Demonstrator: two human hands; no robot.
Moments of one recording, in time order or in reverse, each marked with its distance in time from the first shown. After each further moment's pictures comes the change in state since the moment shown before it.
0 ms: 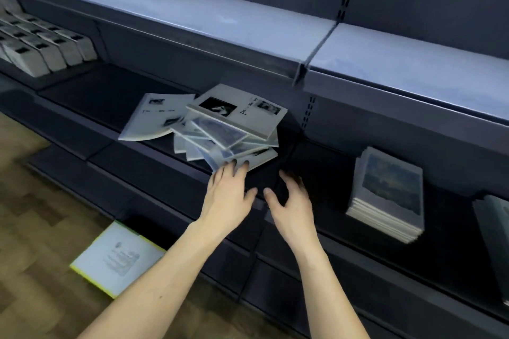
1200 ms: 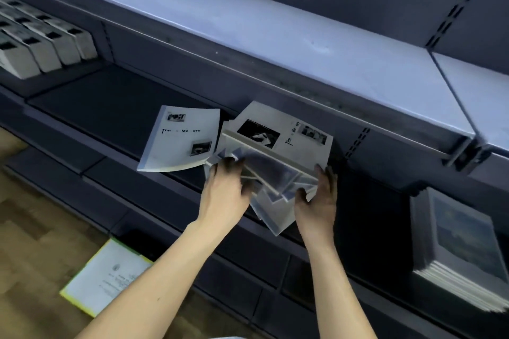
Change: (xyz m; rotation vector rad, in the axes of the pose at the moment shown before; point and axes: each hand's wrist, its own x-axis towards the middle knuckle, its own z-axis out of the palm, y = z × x) left_hand 0.113 -0.142 -0.035 -0.132 0.111 -0.039; right_hand 0.119 -0.046 0.112 0.066 0.285 0.099
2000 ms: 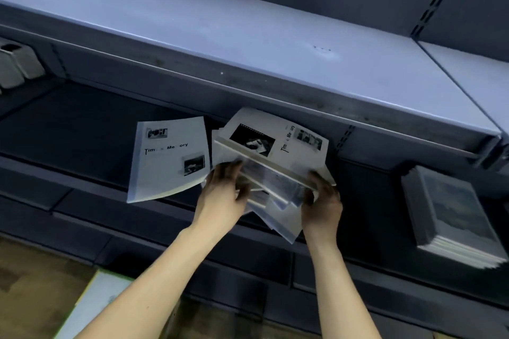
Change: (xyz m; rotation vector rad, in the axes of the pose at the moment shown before) left_hand 0.043 -0.047 -0.002 -0.135 -0.211 0.129; right_hand 0.010 0.015 0.036 -0.286 0.254 -0.027
